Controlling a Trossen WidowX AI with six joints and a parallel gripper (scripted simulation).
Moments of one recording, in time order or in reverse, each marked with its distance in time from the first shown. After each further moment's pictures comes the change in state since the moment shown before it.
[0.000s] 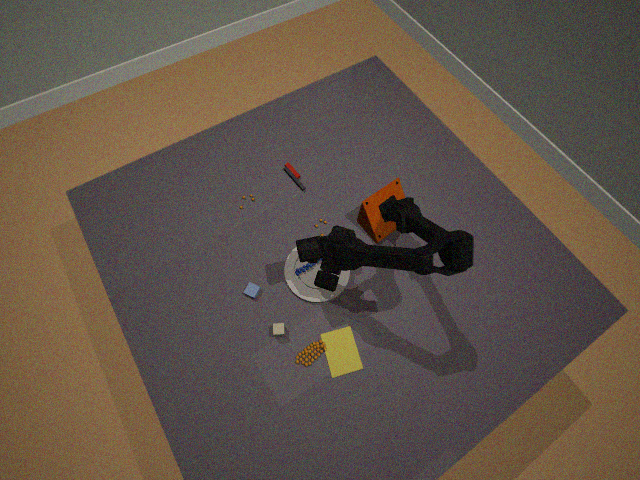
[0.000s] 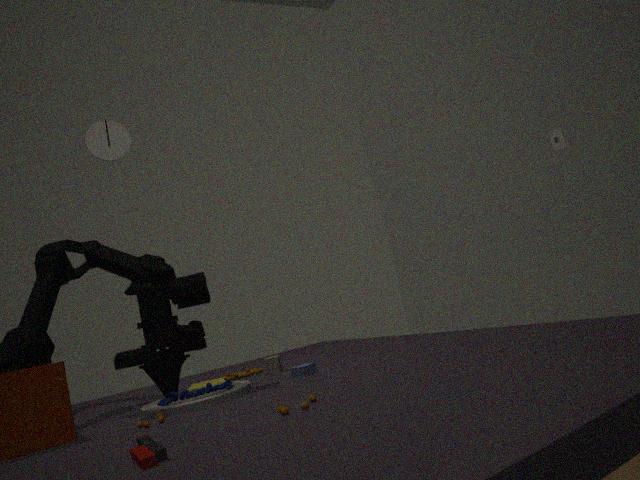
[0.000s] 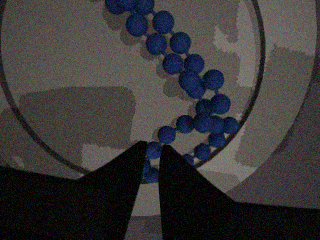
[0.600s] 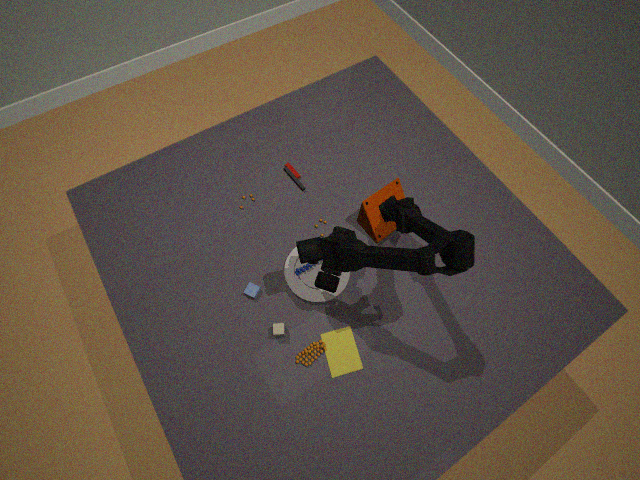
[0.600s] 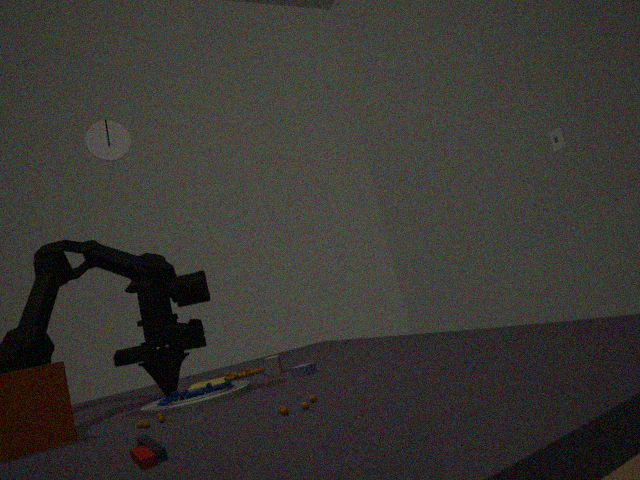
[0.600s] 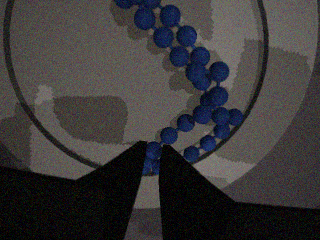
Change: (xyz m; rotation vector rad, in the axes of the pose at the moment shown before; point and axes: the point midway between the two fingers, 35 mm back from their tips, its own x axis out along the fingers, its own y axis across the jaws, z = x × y) arm -0.004 0.004 -0.004 0.009 0.005 -0.004
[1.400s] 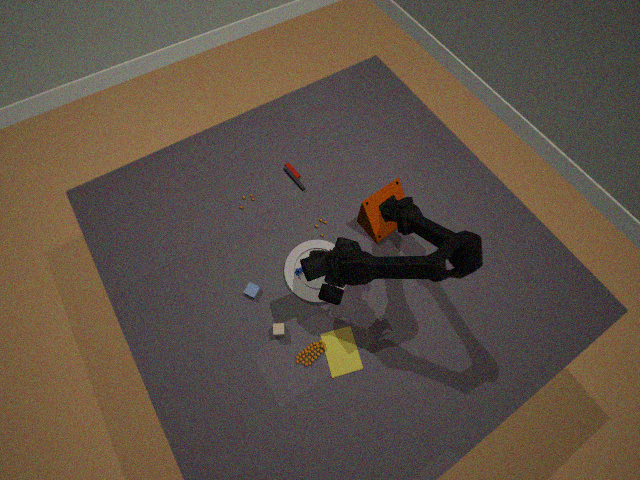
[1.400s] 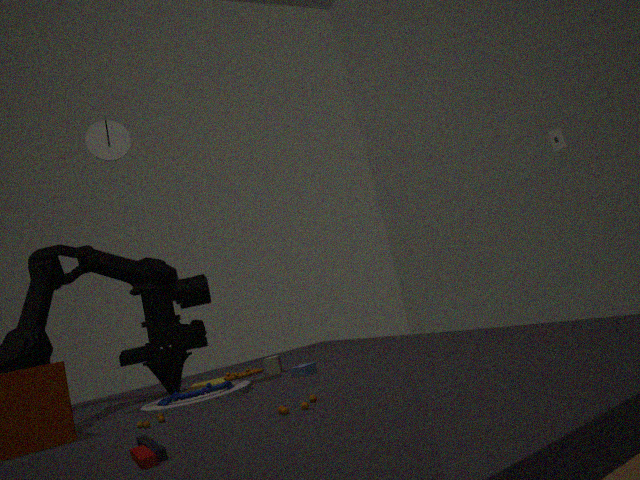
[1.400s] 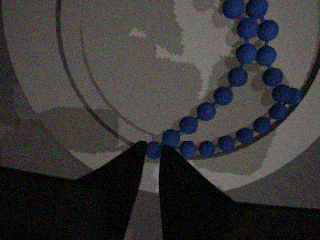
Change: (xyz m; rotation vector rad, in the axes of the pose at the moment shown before) arm 0.002 0.029 -0.020 -0.006 -0.002 0.006
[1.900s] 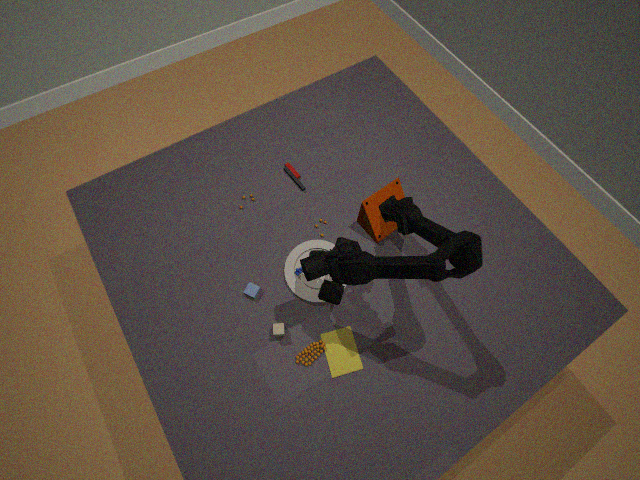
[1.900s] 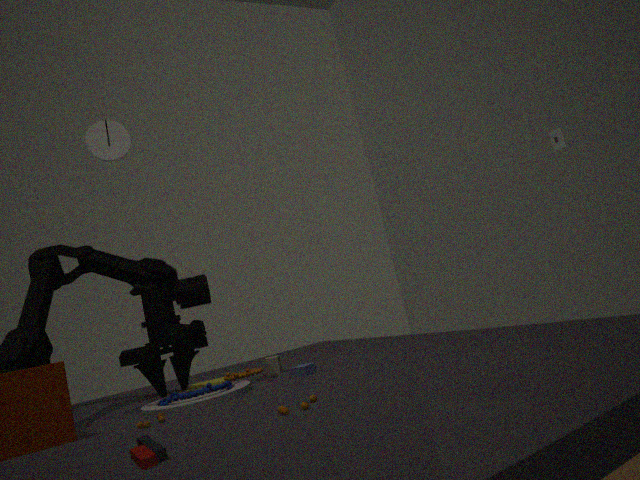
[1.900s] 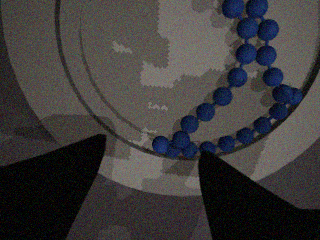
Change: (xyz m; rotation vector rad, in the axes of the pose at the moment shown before) arm 0.000 0.000 0.000 0.003 0.000 0.002
